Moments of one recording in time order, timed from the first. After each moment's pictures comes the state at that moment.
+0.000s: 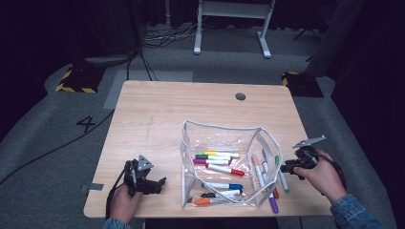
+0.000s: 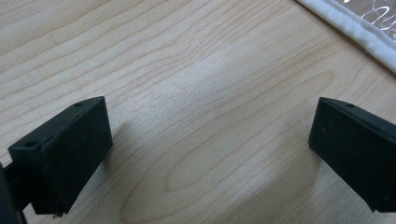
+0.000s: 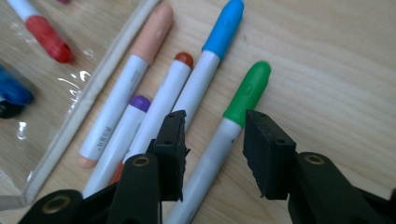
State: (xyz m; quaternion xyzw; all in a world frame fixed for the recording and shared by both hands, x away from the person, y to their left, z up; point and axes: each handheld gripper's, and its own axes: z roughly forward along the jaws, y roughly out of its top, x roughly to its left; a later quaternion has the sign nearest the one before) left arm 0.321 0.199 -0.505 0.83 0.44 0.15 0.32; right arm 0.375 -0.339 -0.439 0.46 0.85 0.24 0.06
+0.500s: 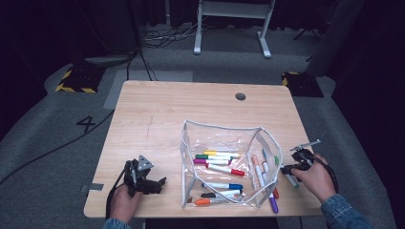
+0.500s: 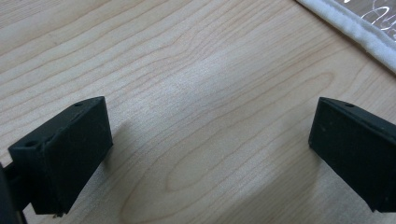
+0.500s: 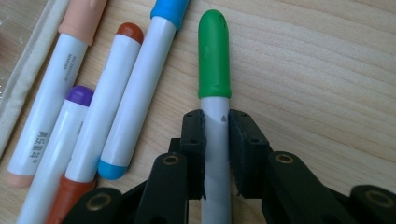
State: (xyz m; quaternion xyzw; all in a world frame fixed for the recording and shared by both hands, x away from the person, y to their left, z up) left arm 0.321 0.199 -0.505 0.83 0.44 0.15 0.32; right arm 0.382 -0.346 -0.467 0.51 0.83 0.20 0.06
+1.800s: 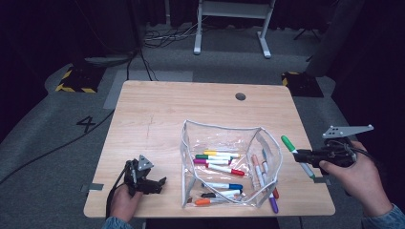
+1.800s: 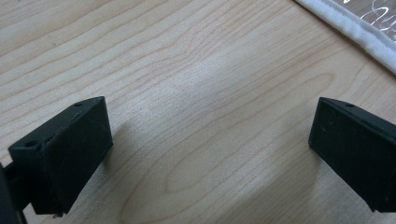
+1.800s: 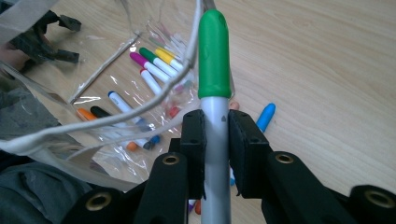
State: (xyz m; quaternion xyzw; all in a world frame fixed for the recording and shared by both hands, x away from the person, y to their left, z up) left arm 0.321 0.198 -0.505 0.83 0.44 0.15 0.32; right arm 0.322 -0.332 -0.299 0.40 0.84 0.35 0.08
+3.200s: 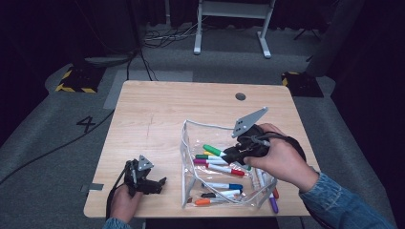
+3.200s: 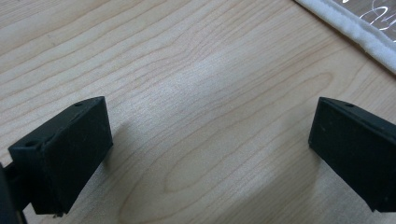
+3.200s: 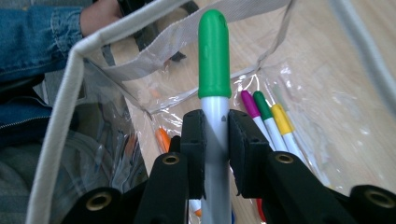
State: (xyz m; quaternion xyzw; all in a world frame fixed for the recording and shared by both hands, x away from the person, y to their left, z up) left arm 0.321 0.198 -0.505 0.83 0.44 0.15 0.31; right arm 0.345 -0.136 -0.287 0.16 0.94 0.29 0.02
